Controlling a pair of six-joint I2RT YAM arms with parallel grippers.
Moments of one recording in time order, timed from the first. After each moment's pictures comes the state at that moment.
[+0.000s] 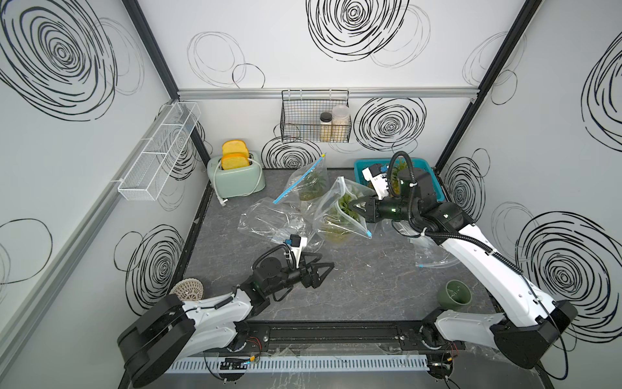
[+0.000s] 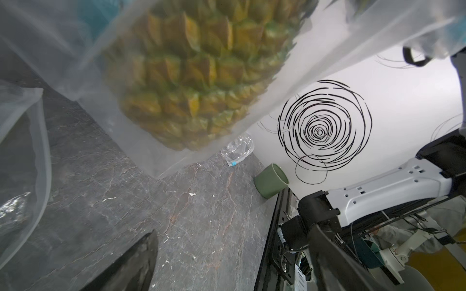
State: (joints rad) left arm -0.78 1.15 0.18 0.89 0.31 -0.70; right arm 0.59 1.24 1.39 -0.63 -0.47 0.42
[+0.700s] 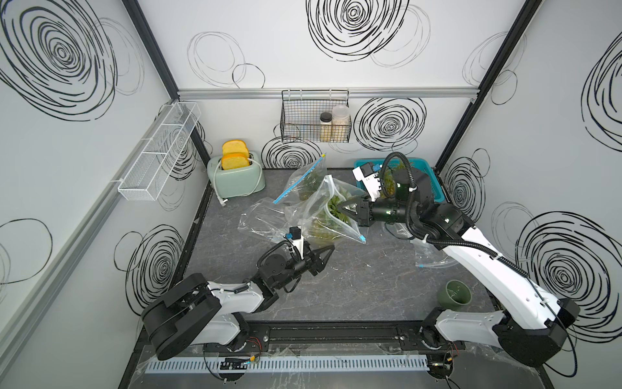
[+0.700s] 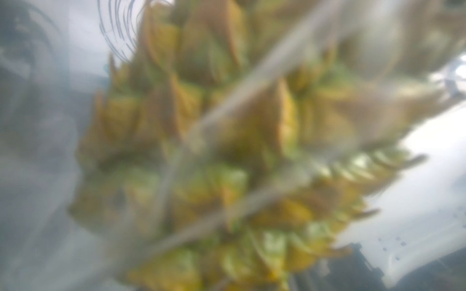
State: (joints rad) left arm -0.79 1.32 0.24 1.15 0.13 -0.63; right arm 0.71 1.24 1.45 -0.59 -0.47 0.48
